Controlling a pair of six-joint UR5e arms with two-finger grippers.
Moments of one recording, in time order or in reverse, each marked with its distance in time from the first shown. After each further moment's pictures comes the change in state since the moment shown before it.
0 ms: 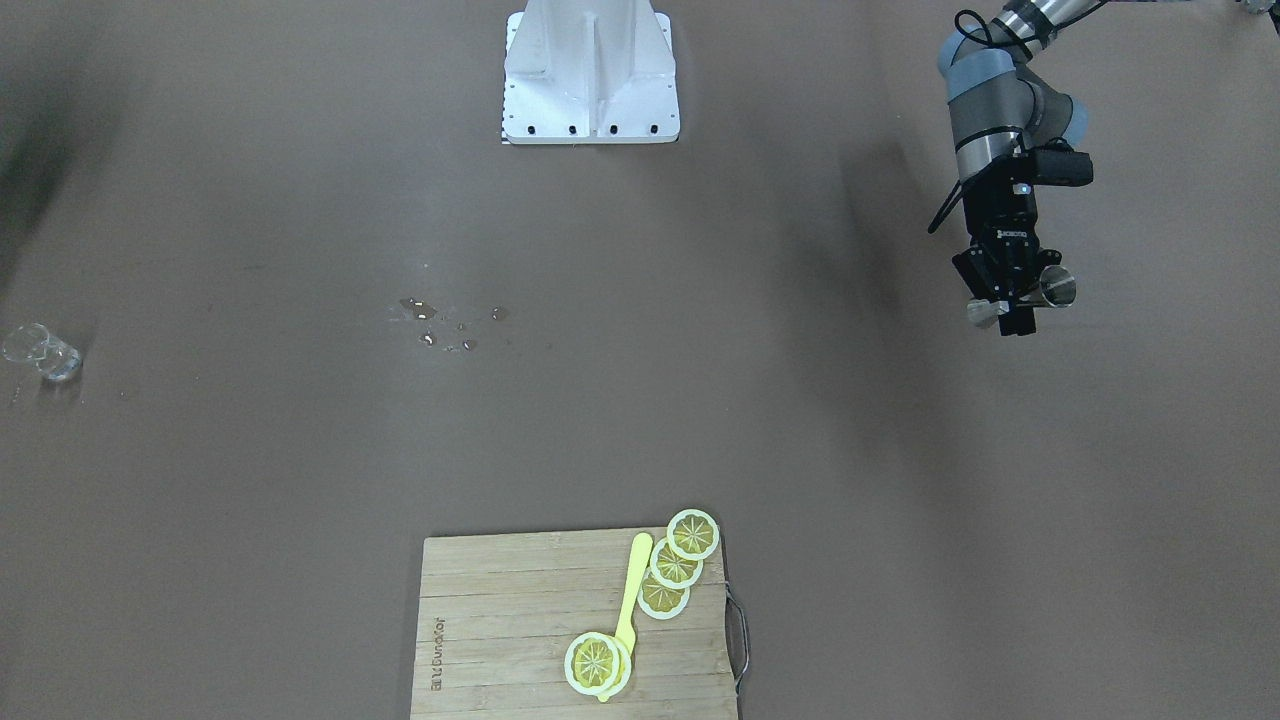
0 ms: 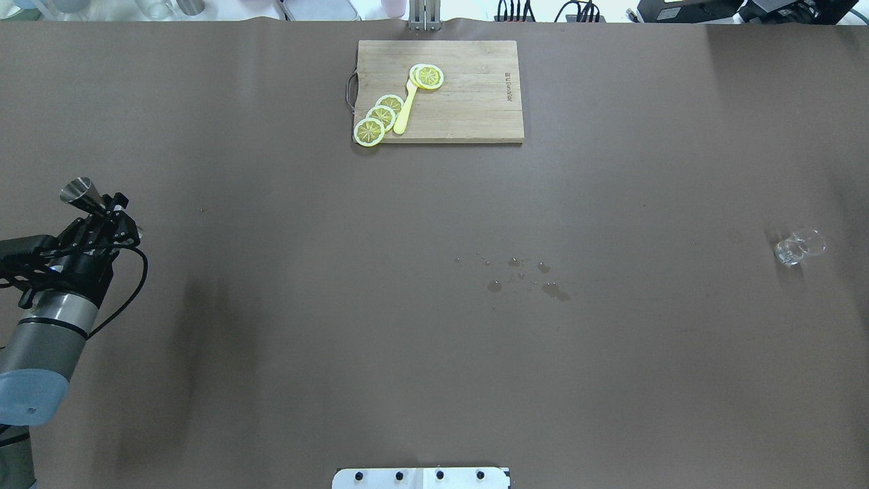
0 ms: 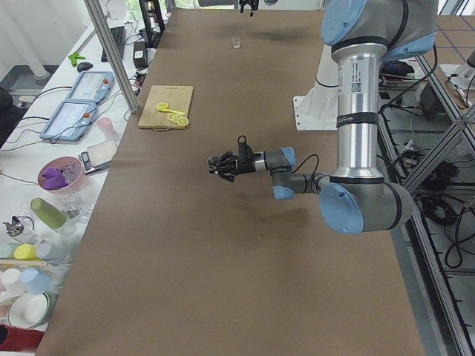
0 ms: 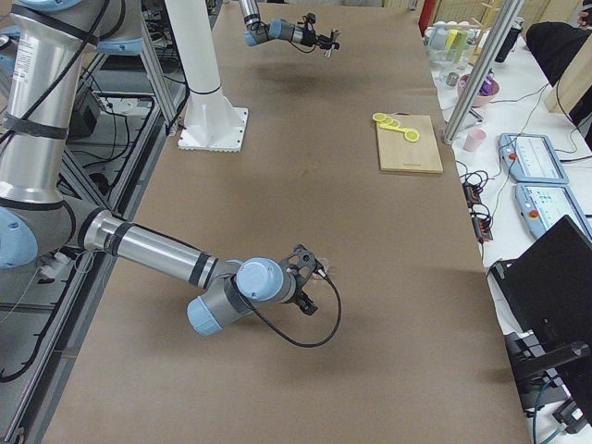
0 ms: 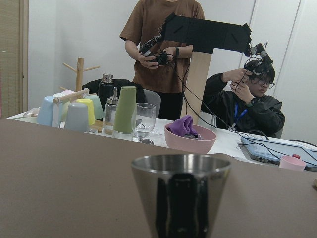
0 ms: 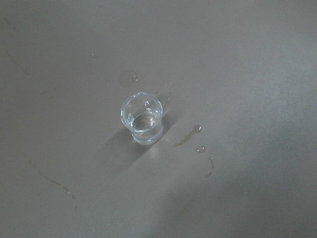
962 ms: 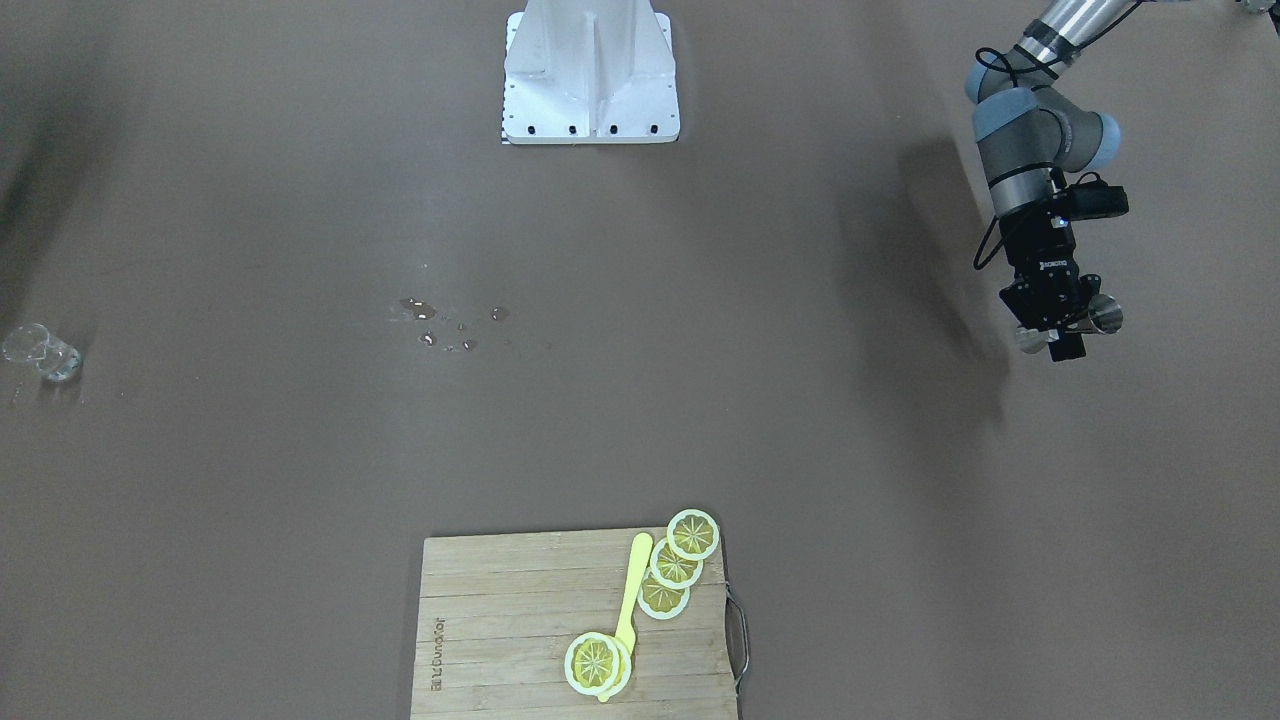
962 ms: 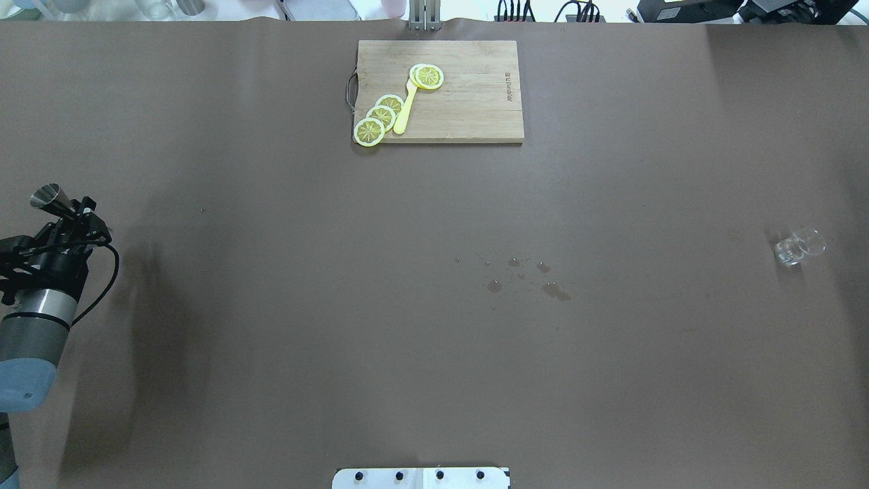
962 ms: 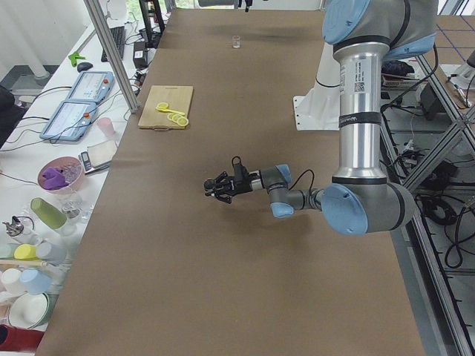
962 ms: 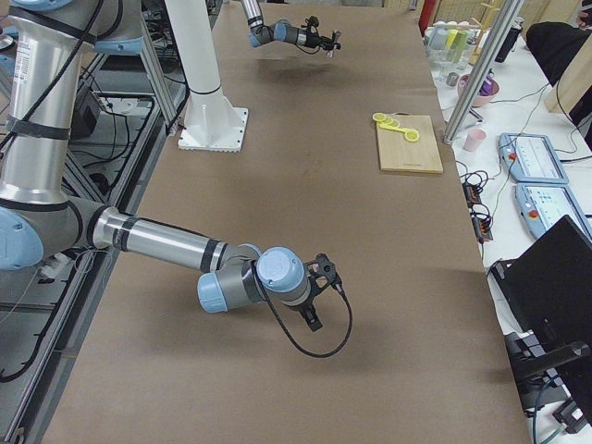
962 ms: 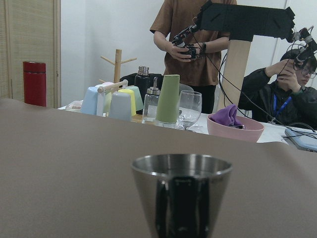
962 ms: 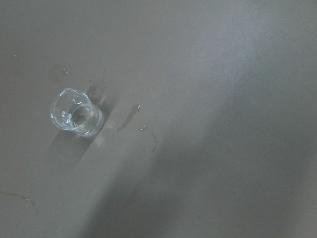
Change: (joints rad) left arm -0.054 0.007 0.148 0.007 0.002 -0.138; right arm 0.073 0.023 0.112 -0.387 -0.108 -0.013
